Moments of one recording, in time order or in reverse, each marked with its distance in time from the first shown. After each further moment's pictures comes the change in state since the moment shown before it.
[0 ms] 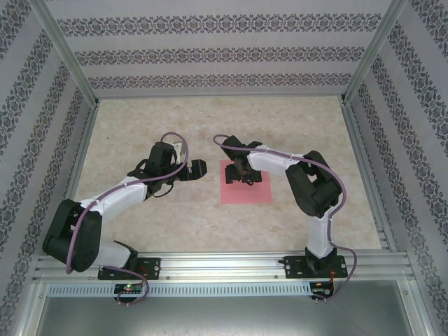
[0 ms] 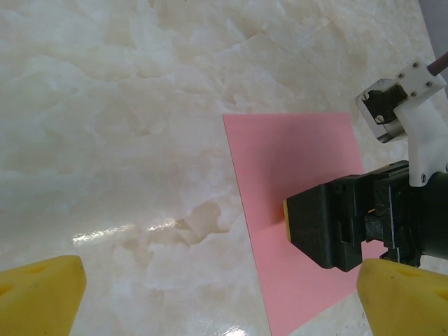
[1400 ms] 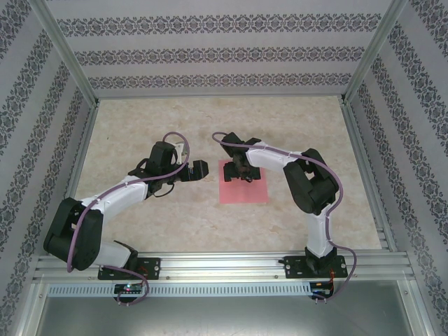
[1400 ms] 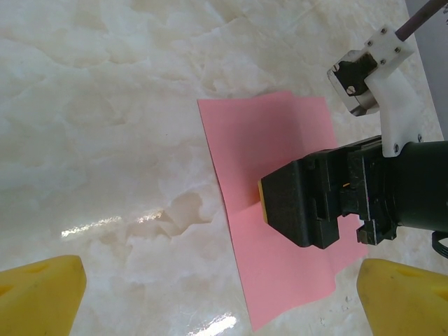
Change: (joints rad) left arm 0.000 0.011 0.007 -0.002 0.061 0.005; right arm -0.013 0.041 0.061 -0.029 -0.026 -0.029
